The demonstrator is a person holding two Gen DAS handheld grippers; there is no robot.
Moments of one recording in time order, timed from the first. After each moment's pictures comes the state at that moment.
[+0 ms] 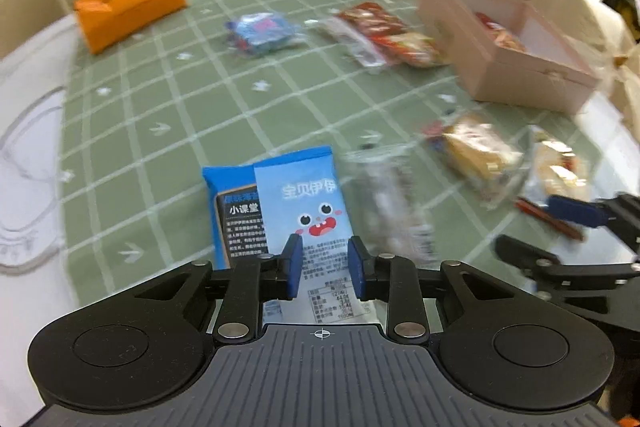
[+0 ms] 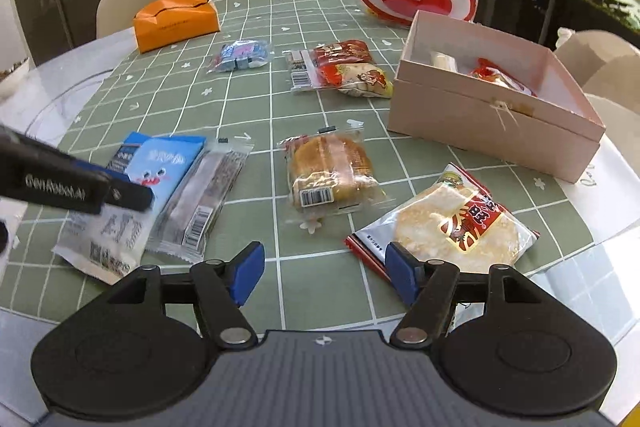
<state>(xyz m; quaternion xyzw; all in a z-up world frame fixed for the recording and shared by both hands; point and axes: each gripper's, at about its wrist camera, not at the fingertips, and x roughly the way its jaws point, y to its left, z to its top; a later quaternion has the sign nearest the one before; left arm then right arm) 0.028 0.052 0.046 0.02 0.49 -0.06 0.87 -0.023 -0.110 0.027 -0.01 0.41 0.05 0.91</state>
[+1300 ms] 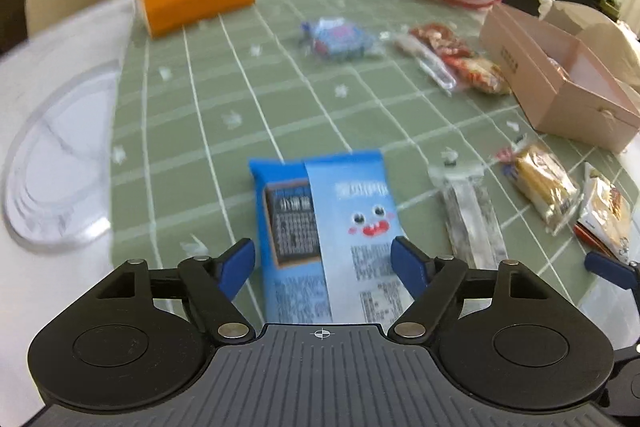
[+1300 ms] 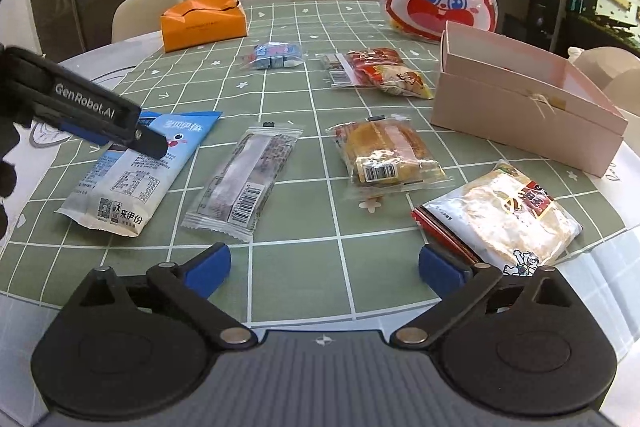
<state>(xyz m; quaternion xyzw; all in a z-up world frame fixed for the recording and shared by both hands) 0.030 0.094 0.032 -0.04 0.47 -0.02 0.88 -0.043 -0.079 0.003 -0.01 0.37 0.06 0.93</state>
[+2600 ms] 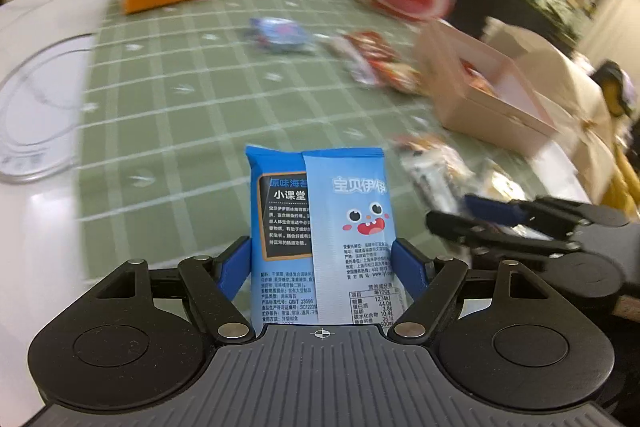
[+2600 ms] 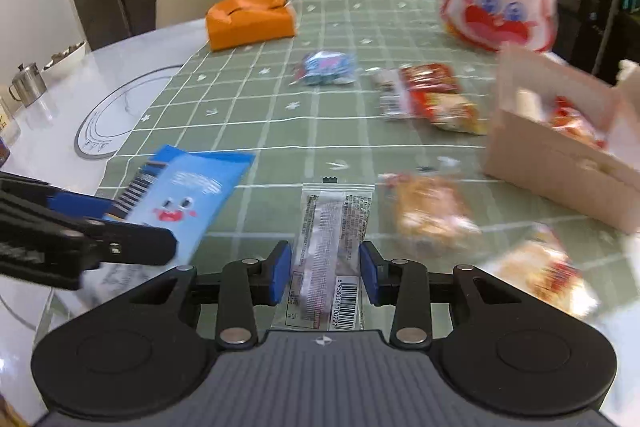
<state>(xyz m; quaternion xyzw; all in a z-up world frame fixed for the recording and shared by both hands) -0.027 0.066 0.068 -0.10 0.47 -0.09 0.87 -0.025 -0.095 0.062 -0.01 0.40 0.12 0.91</state>
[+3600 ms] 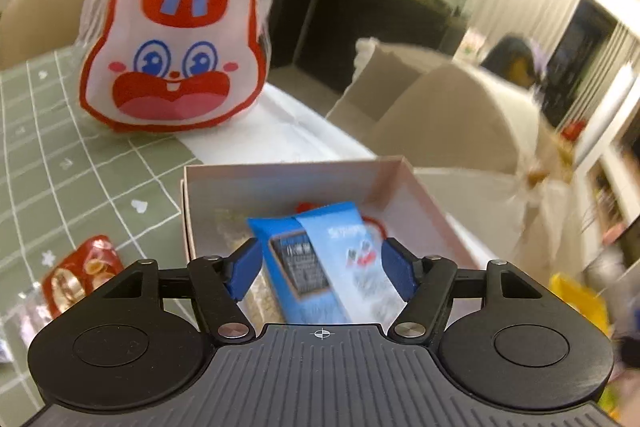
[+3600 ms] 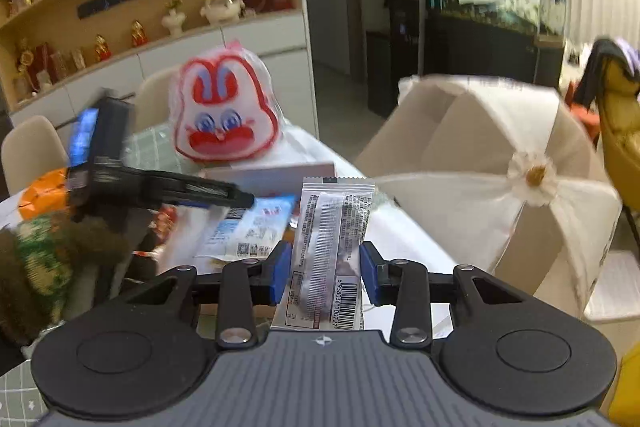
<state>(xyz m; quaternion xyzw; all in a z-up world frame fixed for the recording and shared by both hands) 0.258 -0.136 0.067 -0.07 0.39 -0.27 0.88 0.016 -0.315 0.135 0.11 0.34 -0.11 0.93</state>
